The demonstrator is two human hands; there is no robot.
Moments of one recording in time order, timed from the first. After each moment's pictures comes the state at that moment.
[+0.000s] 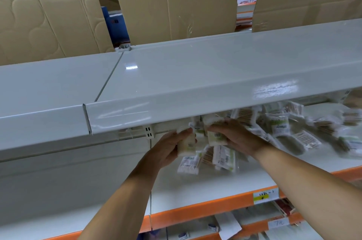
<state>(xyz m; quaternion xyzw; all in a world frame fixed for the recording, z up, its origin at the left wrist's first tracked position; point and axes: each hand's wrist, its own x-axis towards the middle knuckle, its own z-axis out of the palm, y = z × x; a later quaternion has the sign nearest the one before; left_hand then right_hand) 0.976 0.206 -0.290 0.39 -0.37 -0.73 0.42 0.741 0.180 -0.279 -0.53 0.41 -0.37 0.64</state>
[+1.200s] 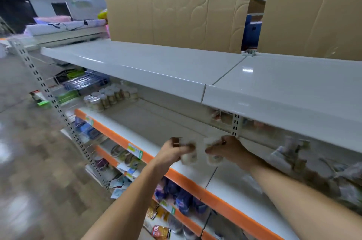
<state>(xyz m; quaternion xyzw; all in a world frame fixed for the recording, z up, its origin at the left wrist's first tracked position) 1.079 0.397 -0.268 0.67 -0.29 -0.38 0.57 0.926 0.234 -0.257 -0.78 0.33 -0.11 0.52</state>
